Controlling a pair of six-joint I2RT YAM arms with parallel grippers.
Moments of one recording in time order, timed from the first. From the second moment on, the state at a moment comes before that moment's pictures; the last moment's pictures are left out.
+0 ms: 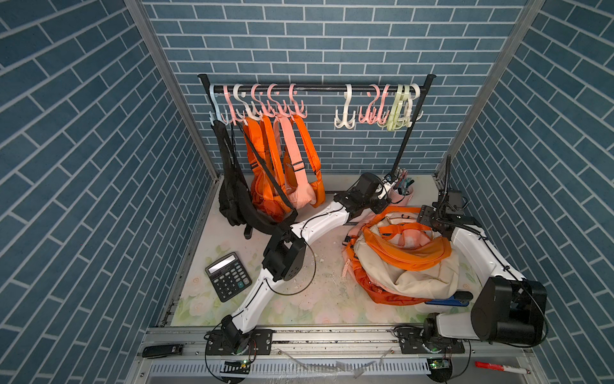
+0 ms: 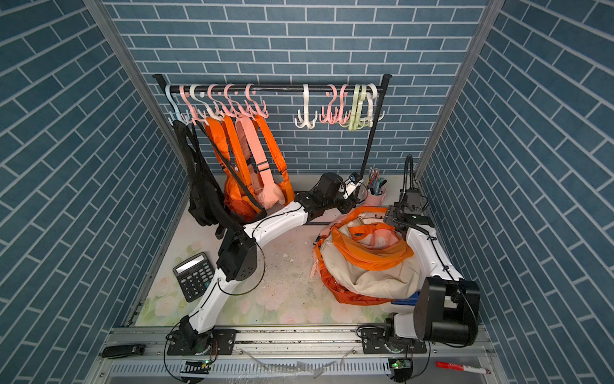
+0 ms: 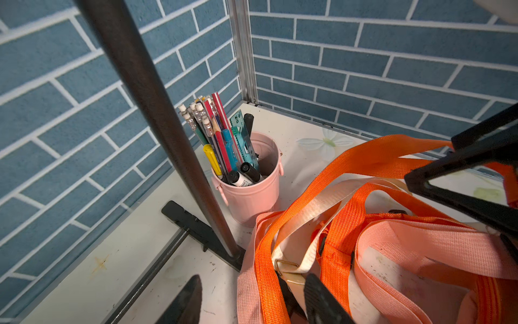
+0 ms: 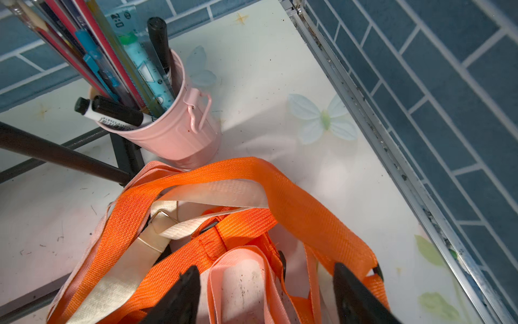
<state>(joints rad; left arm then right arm) -0.83 2.33 2.14 -0.25 0.06 0.14 -0.03 1.38 1.03 -0.47 0.13 0.27</state>
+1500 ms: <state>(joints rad) -0.76 1.23 1.34 -0.19 -0.15 0.16 0.40 1.24 1.27 -0.54 -0.05 0.21</state>
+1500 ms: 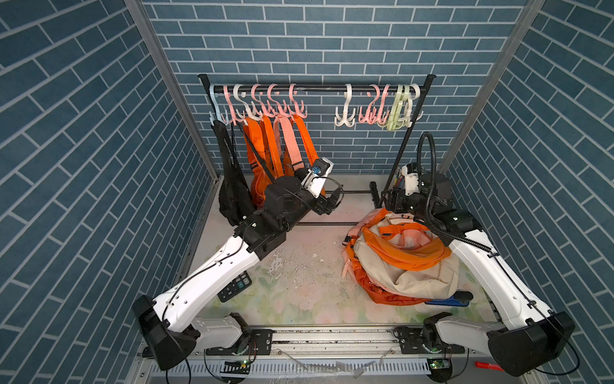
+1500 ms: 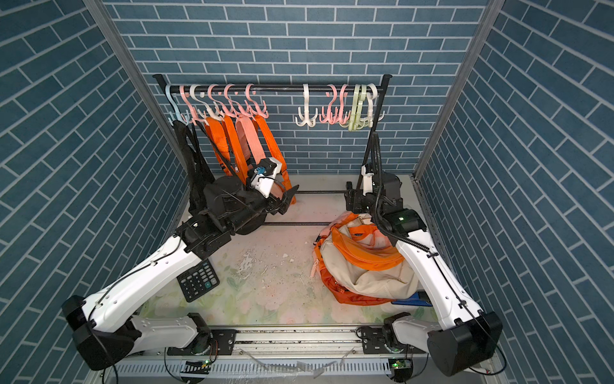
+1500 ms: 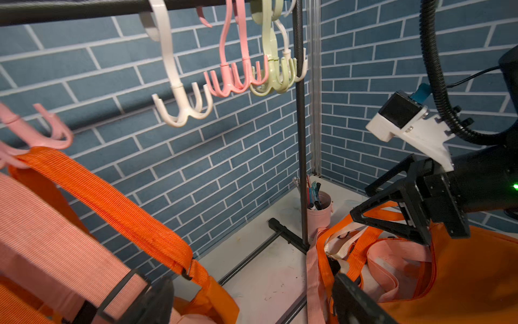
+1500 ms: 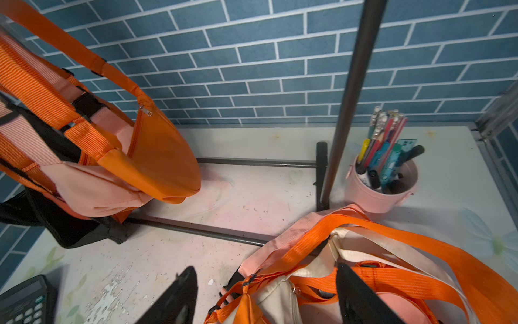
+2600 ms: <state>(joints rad) -0.72 0.78 0.91 -0.21 -0.26 0.13 0.63 1.64 1.84 -0.60 -0.03 0.10</state>
